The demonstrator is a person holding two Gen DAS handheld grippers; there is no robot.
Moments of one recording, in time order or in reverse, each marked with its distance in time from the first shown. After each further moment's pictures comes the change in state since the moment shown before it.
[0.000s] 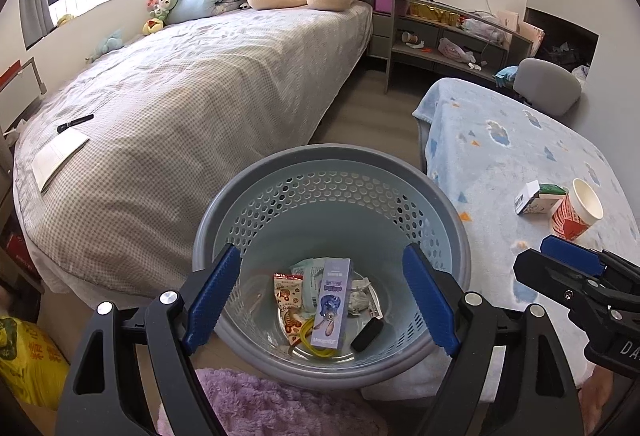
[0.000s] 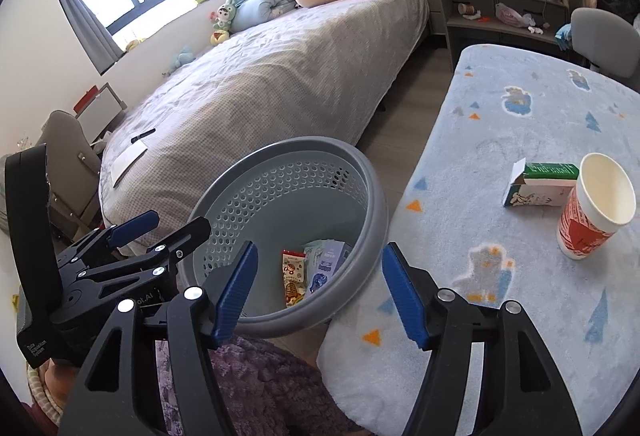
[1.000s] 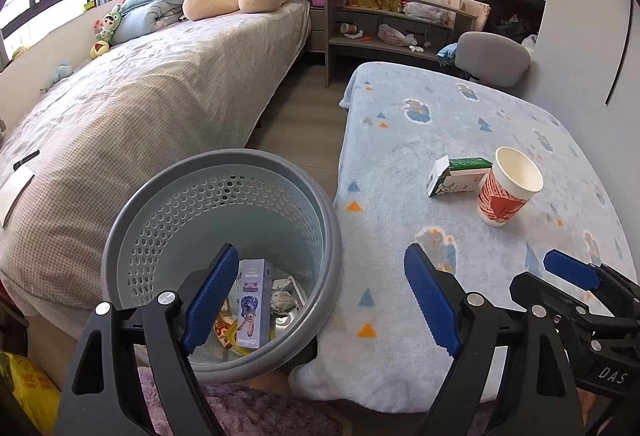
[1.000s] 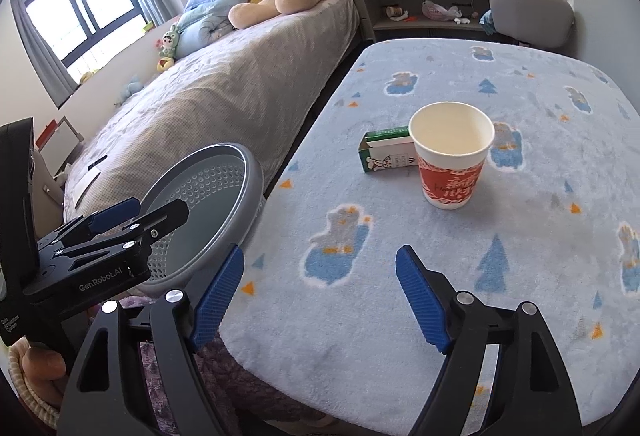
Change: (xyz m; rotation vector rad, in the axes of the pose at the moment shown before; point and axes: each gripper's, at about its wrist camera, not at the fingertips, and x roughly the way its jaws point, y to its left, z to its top) left arm -0.005 -0.107 -0.006 0.124 0.008 -0.123; right arm -0.063 -0.089 -0.043 0.114 -0.061 -0.156
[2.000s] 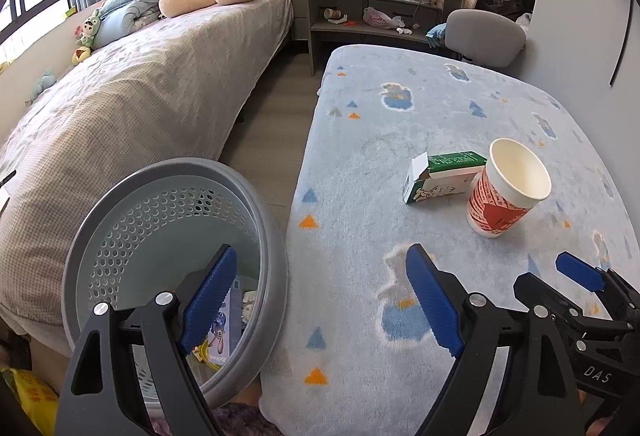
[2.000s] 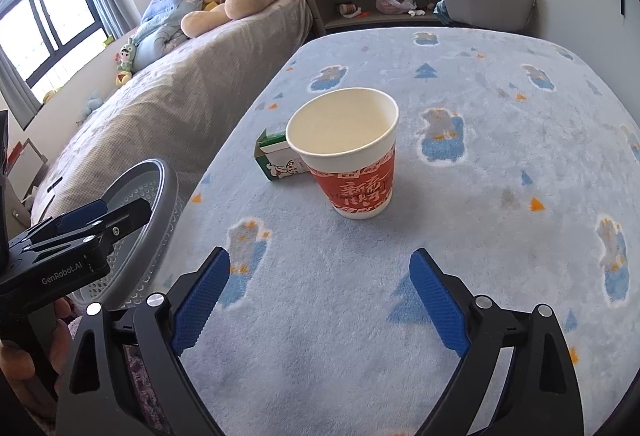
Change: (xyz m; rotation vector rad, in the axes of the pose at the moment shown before) left arm 0.055 -0.046 0.023 0.043 0.049 -0.001; right arm 0.027 -0.070 0.005 0.074 -0.010 -0.116
